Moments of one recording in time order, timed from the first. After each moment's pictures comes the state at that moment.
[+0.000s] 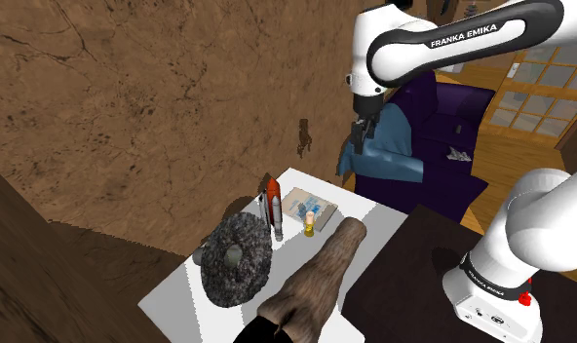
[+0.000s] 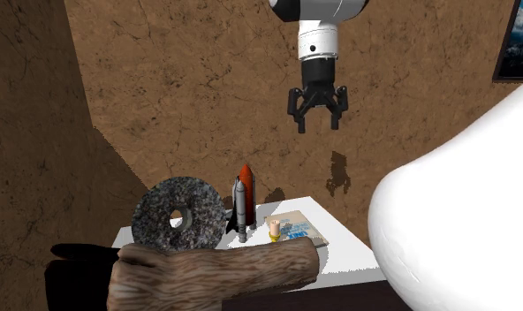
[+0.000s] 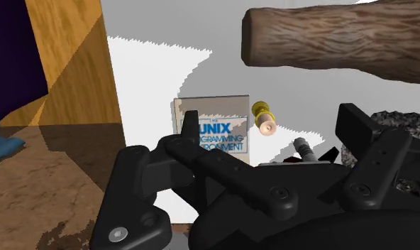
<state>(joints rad) 0.09 -0.40 -0.04 -2.35 -0.07 1.85 -0.11</state>
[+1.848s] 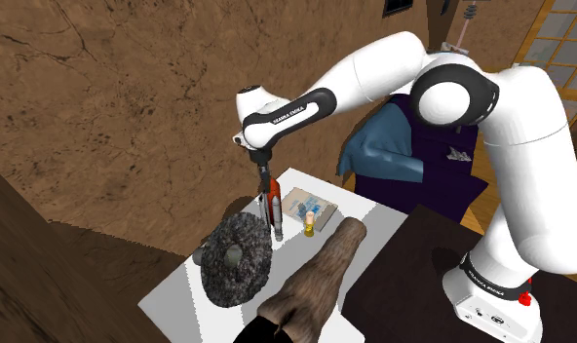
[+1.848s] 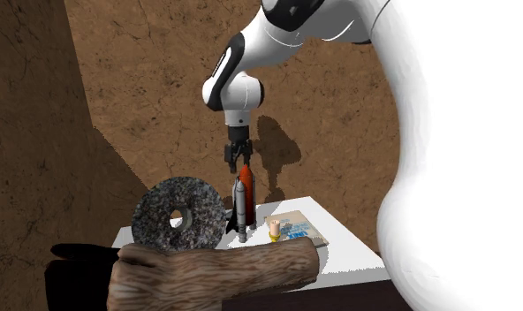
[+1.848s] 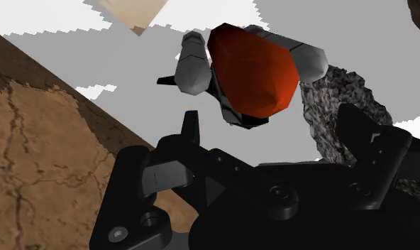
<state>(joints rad) 0.22 0.61 0.07 -1.53 -0.04 2.05 -0.67</state>
